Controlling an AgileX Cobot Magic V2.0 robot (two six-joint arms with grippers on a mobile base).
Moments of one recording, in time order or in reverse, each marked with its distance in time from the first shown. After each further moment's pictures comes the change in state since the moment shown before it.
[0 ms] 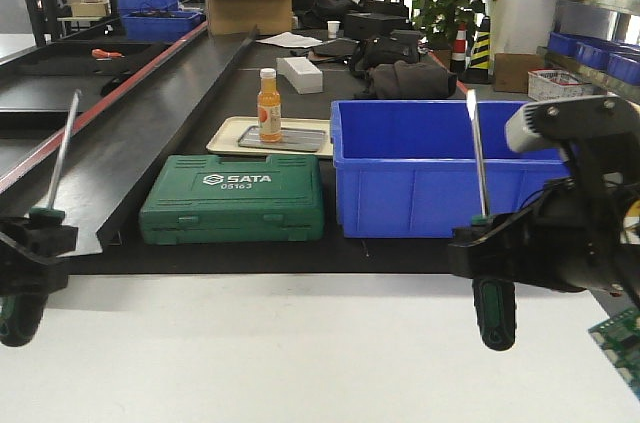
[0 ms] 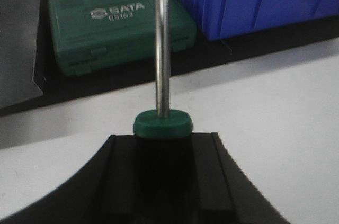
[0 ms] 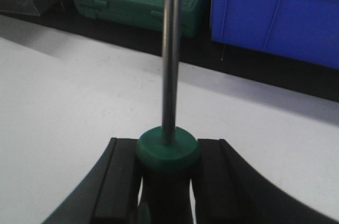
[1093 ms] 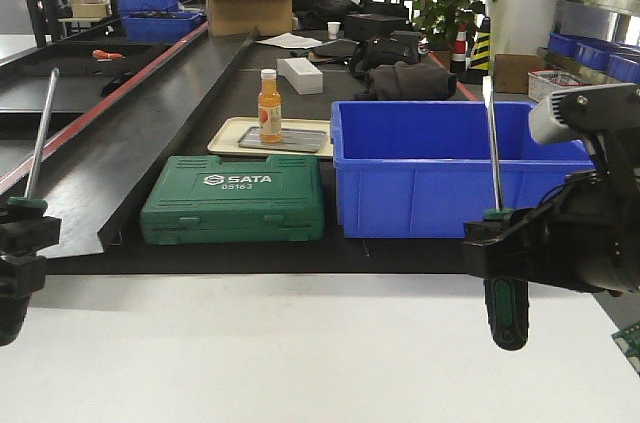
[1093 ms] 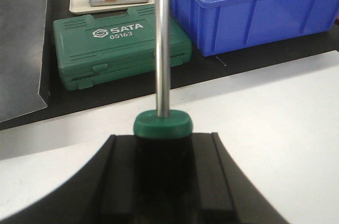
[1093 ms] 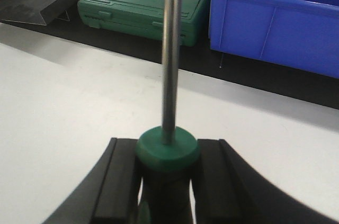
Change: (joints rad) left arm 0.000 -0.059 0.005 0.000 0.026 0.000; right arm 0.000 -0.035 0.006 -0.004 0.015 0.002
